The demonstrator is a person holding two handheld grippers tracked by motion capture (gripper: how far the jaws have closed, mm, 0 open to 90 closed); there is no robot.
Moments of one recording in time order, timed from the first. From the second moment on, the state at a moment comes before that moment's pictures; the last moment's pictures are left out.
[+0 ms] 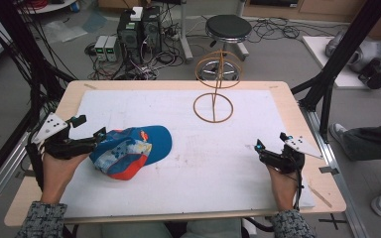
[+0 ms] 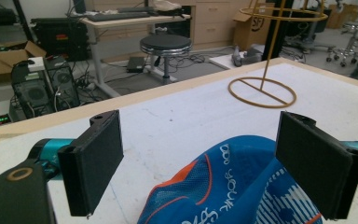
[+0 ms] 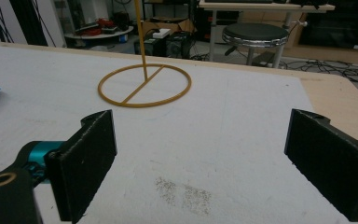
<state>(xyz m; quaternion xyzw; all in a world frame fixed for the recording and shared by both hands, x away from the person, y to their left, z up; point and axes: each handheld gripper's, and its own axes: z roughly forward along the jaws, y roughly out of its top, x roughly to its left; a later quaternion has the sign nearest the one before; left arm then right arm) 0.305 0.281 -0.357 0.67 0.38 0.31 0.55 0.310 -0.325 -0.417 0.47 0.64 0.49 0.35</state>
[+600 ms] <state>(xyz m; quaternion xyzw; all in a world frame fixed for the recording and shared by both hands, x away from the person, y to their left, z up) 0.306 0.280 -0.356 0.68 0.36 0.30 0.56 0.310 -0.323 -0.417 0.47 0.65 0.49 0.35</state>
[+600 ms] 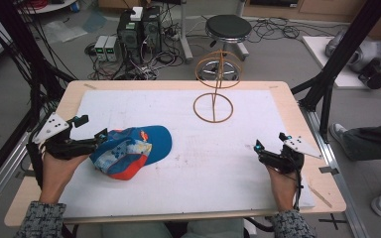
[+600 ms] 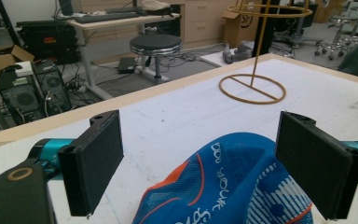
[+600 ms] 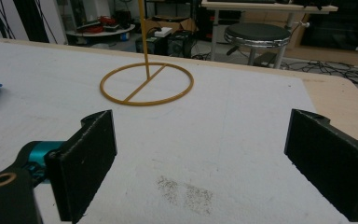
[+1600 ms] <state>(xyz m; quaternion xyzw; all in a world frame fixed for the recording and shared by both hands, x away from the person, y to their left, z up) 0.315 0.252 -0.377 0.77 0.29 0.24 0.52 0.311 -0.323 -0.419 0.46 0.66 0.48 0.35</state>
